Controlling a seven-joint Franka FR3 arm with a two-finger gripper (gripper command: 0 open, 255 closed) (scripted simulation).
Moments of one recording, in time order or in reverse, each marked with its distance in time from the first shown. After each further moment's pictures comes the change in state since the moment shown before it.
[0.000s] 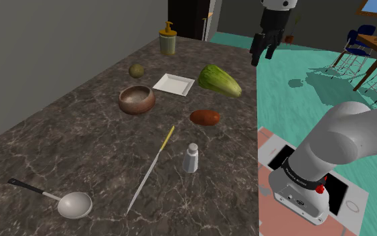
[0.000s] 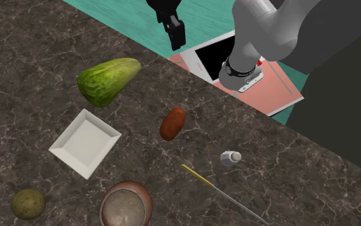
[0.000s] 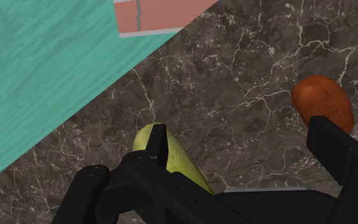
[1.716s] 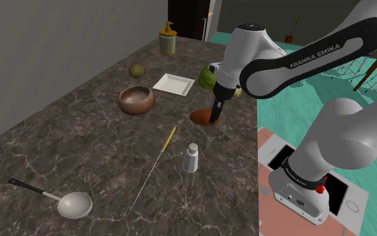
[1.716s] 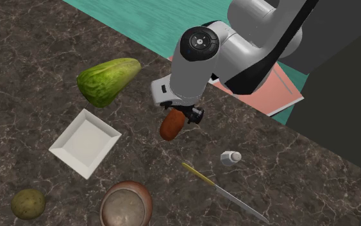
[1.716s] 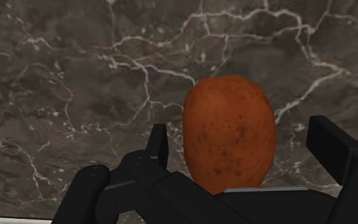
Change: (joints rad) arm 0.281 0.215 0.098 -0.456 0.077 0.856 -0.218
